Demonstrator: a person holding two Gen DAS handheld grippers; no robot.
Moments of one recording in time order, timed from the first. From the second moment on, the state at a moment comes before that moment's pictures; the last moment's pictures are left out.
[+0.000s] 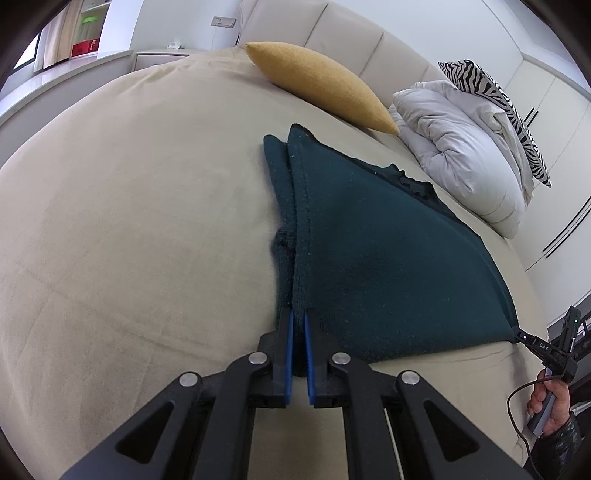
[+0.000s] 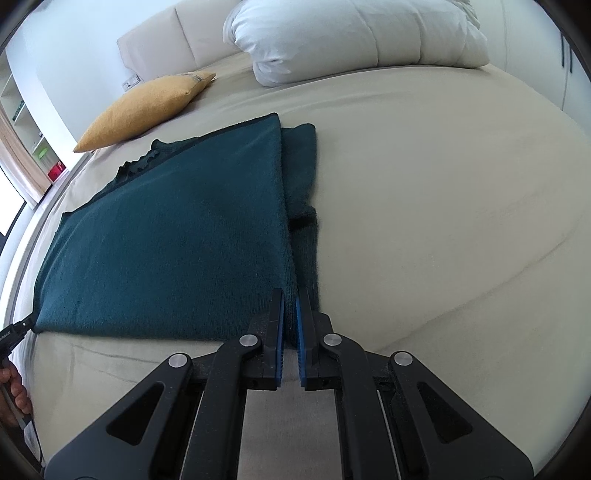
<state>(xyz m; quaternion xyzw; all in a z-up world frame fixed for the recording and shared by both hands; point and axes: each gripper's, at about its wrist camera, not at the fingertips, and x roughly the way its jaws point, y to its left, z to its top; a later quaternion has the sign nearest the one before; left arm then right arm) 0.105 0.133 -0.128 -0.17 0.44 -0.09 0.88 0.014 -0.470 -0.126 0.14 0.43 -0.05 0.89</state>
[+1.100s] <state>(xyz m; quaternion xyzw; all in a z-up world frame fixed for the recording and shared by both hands) 0.269 0.054 -0.122 -0.08 0.43 -0.05 0.90 0.230 -0.324 -0.121 0.21 0.45 0.17 0.85</state>
